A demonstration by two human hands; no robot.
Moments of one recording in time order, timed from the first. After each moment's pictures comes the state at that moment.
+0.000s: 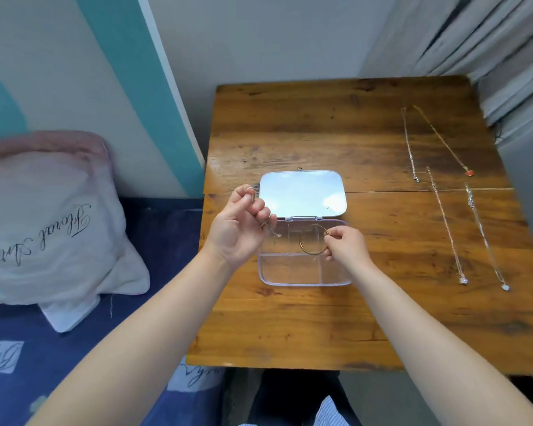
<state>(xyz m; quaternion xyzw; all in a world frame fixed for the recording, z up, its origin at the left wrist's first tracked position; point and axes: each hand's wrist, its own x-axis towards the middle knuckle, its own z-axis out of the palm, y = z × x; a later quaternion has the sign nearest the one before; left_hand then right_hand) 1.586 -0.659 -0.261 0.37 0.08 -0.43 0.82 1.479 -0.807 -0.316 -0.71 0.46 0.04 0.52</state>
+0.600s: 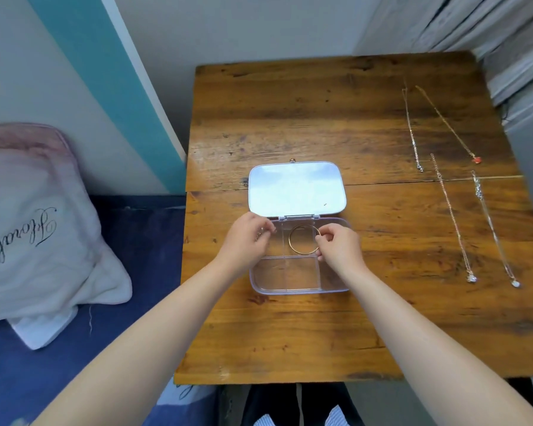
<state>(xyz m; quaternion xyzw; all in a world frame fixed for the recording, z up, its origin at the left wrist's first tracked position) 1.589 -0.673 -0.324 0.86 -0.28 -0.27 0.32 1.489 -0.810 -0.351 -0.78 0.44 0.03 0.45</state>
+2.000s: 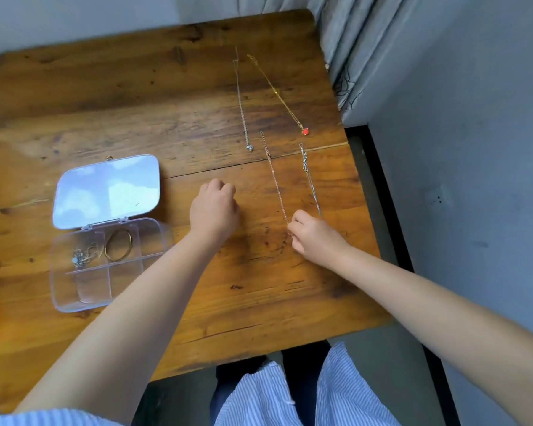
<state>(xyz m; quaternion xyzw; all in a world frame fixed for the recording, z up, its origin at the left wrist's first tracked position) 1.459 -0.921 -0.341 0.92 -0.35 -0.17 0.08 1.305 -1.033 -0.340 -0.95 0.14 0.14 0.23</state>
